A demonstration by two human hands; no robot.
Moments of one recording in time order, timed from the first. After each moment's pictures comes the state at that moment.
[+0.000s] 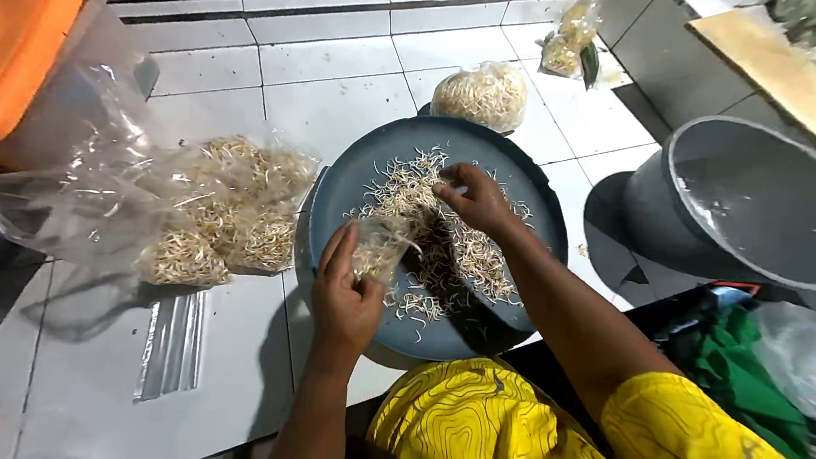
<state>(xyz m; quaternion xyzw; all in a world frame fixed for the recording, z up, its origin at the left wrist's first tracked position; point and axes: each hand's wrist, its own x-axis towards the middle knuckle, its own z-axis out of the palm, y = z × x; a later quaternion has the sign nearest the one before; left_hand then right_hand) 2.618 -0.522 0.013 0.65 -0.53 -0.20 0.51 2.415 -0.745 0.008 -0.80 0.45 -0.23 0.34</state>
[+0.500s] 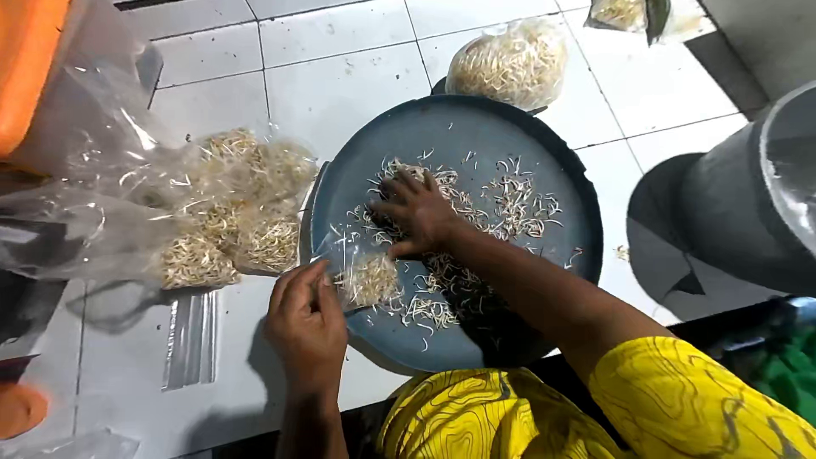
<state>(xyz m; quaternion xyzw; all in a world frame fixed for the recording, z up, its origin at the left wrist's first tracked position) 2.638 -0.513 0.004 0.78 -0.49 0.02 0.39 2.498 -0.759 -0.090 -0.96 0.24 -0.10 0.12</state>
